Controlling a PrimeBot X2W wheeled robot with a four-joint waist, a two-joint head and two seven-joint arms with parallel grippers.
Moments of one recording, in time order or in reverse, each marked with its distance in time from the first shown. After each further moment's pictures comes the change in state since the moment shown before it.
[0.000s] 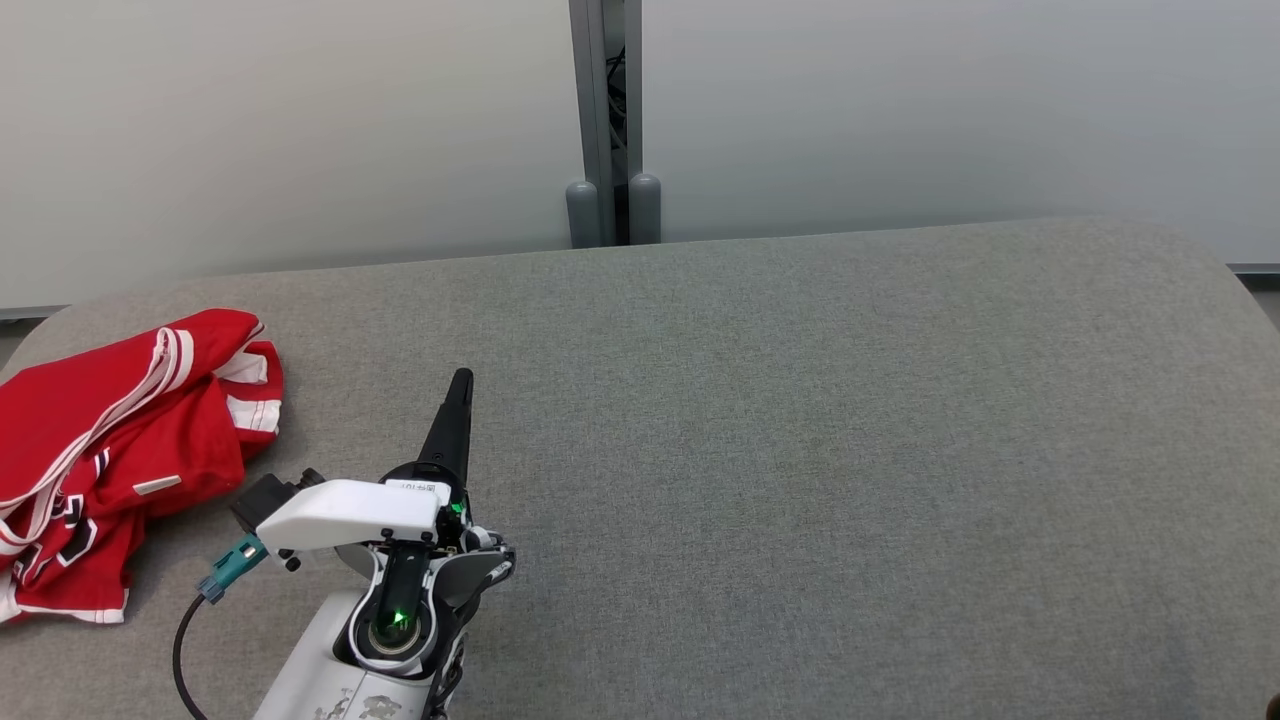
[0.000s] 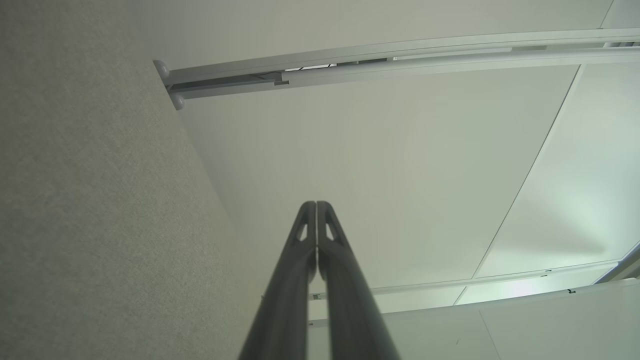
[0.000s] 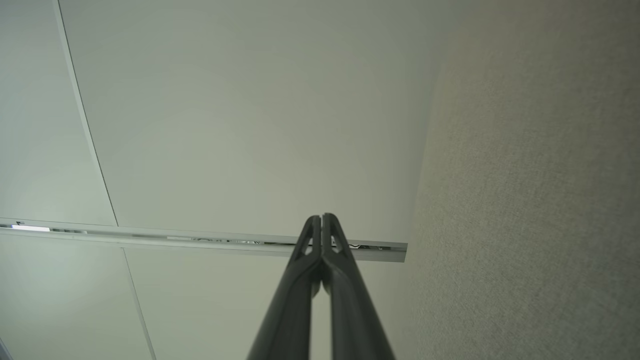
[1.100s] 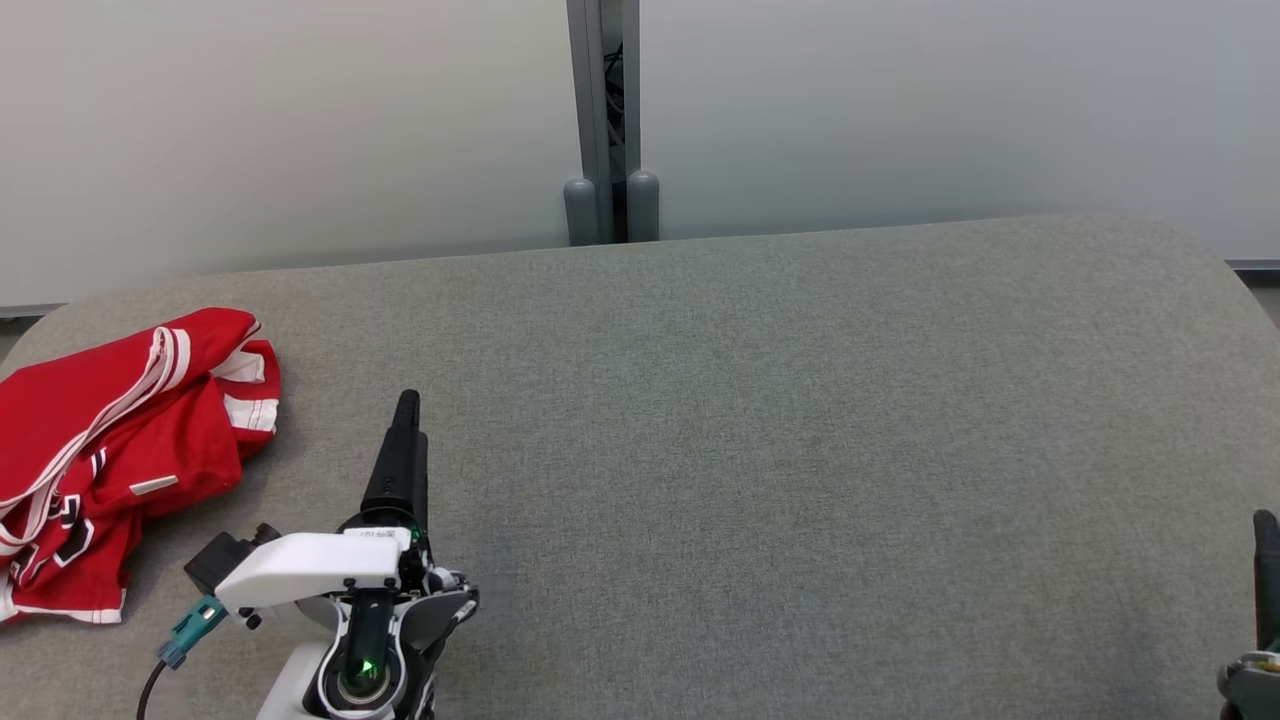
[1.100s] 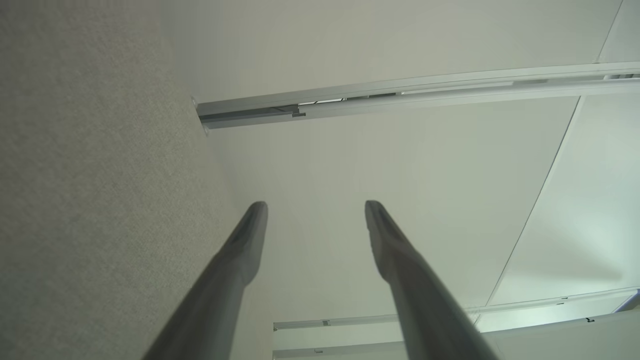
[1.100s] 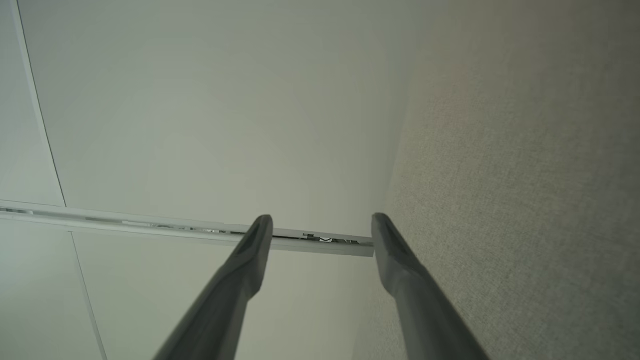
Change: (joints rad) left arm 0.107 -0.001 0.093 -0.061 0.068 0.001 -0.031; right arm 0.017 0.009 0.132 0.007 -0.091 -0.004 -0.137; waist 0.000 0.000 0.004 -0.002
